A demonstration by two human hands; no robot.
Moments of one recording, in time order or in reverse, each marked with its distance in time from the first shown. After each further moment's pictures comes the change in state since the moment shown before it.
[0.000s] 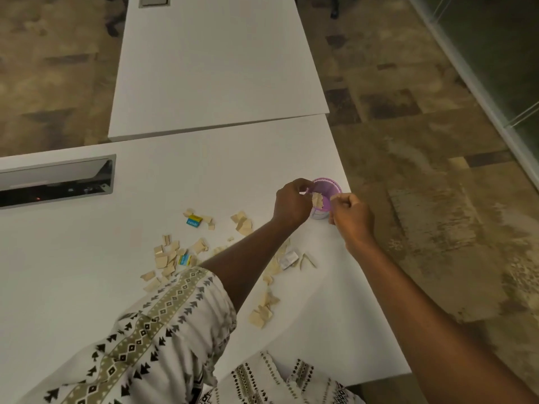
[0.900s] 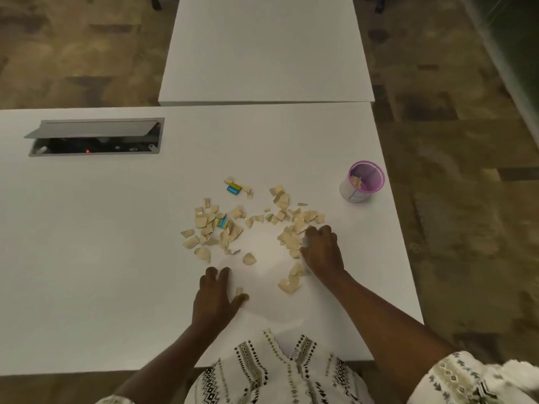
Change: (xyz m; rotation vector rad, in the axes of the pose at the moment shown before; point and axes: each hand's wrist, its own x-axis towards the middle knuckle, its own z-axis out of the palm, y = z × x) left_hand -0.246 -0.249 -0.117 0.630 0.003 -0.249; right_hand -0.099 0.109 0.115 -0.789 -0.257 -0.496
